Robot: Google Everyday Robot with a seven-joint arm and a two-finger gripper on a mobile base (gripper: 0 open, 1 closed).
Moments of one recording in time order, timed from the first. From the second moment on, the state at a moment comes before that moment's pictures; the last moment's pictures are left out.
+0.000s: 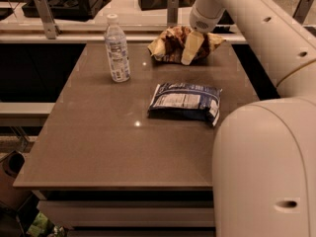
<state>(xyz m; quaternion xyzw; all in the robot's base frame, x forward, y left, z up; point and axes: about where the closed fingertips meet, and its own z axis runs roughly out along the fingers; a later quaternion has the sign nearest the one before) 0.790 -0.128 0.903 -0.56 0.78 -0.09 0.25</state>
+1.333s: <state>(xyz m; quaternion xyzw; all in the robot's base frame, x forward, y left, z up) 0.849 -0.113 0.865 -0.49 0.79 -0.16 0.33</state>
